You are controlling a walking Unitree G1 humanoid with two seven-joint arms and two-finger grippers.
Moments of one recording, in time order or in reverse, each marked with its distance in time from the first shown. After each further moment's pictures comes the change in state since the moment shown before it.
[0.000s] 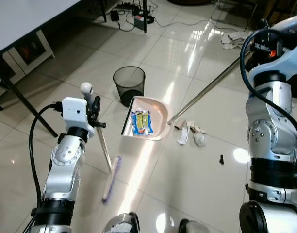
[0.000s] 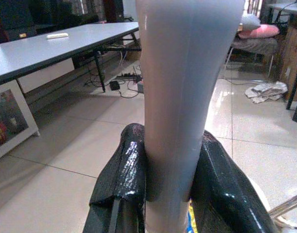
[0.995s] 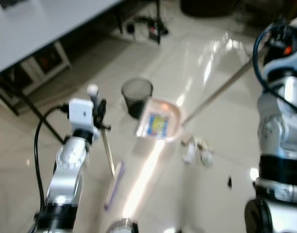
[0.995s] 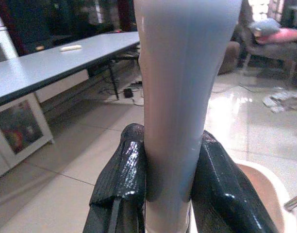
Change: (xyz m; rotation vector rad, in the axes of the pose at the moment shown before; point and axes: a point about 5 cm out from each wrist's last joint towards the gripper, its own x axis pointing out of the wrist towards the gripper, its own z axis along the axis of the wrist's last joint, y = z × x) left arm -0.003 -0.013 0.002 -0.006 0.015 -0.035; right arm 0.006 -0.014 0.014 -0.069 -0.043 -0.061
